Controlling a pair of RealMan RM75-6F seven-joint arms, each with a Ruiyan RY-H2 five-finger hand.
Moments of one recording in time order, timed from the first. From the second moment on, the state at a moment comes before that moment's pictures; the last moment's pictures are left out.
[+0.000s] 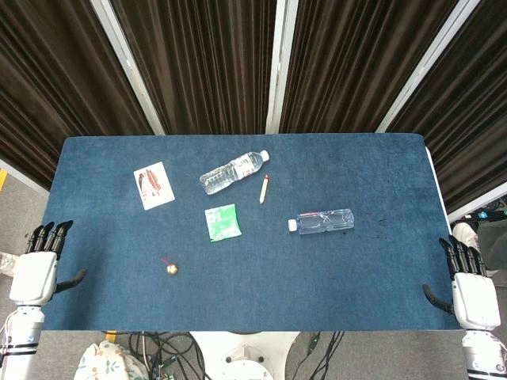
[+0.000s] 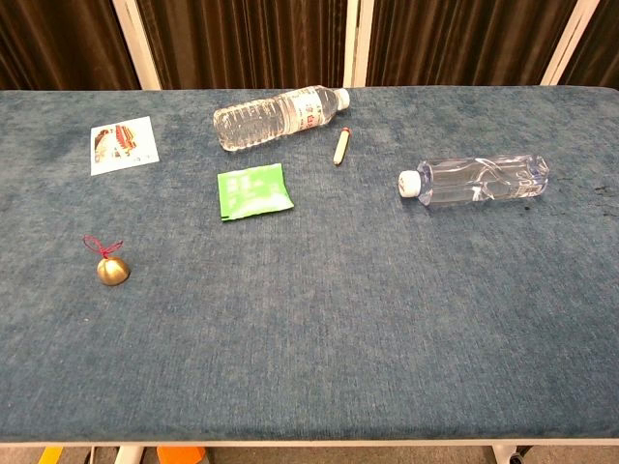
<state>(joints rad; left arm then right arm) -0.13 -1.23 -0.04 -1.63 1.42 1.48 0.10 0.01 -1.18 0.06 -1.62 -1.47 1.51 -0.03</state>
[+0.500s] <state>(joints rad) -0.18 -1.23 -0.03 -1.68 1.48 1.39 0.11 0.01 -1.18 0.06 -1.63 -1.47 1.50 -0.03</state>
